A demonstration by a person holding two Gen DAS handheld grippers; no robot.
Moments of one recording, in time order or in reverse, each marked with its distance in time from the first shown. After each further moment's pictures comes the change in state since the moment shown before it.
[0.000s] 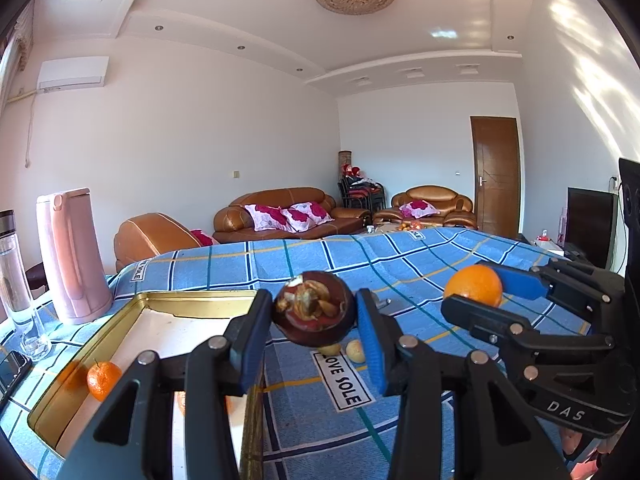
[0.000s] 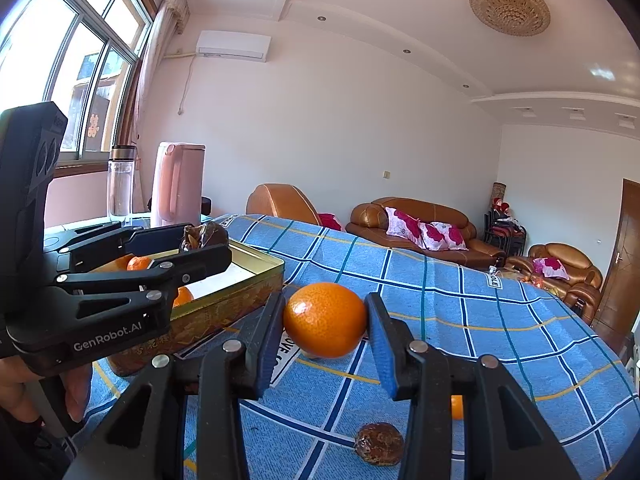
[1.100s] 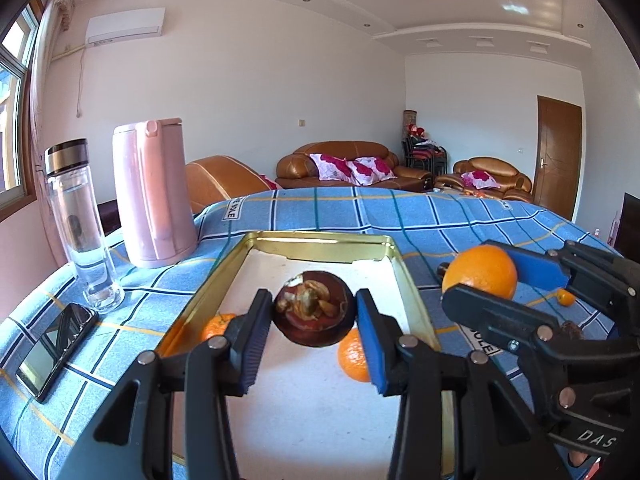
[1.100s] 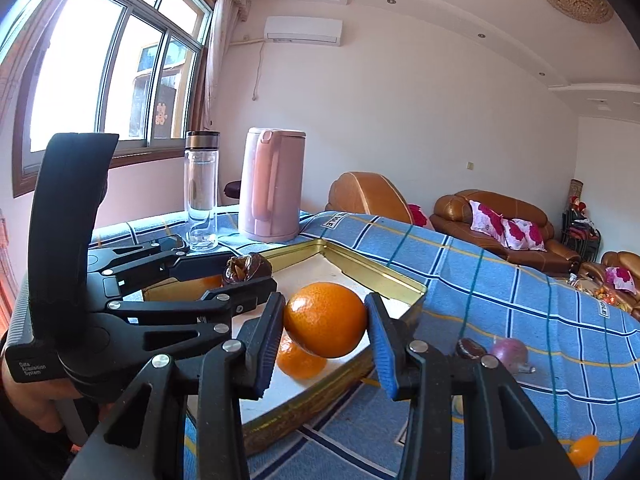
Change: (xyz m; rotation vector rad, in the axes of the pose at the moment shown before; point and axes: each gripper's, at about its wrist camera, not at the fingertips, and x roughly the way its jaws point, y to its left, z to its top) left arm -0.004 0.111 -0.021 -0.111 0.197 0.213; right arm 0.068 0.103 0.037 -0.042 0.062 0.306
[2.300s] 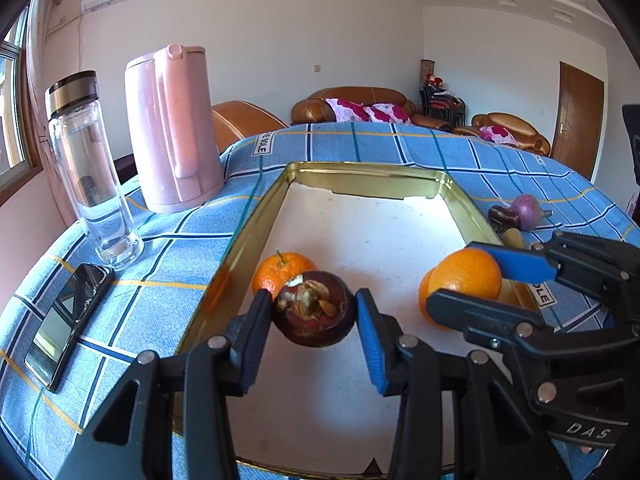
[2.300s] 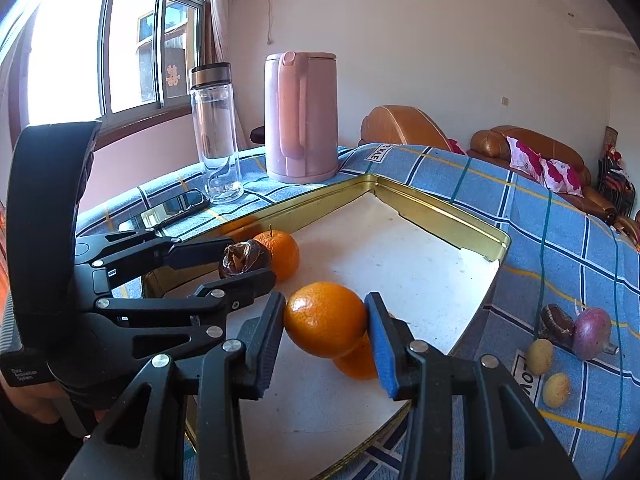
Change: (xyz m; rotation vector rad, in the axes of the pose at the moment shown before) left arm 0.032 0.040 -0.016 0.006 0.209 0.049; right arm 0.072 0.019 -0.004 0.069 0.239 0.129
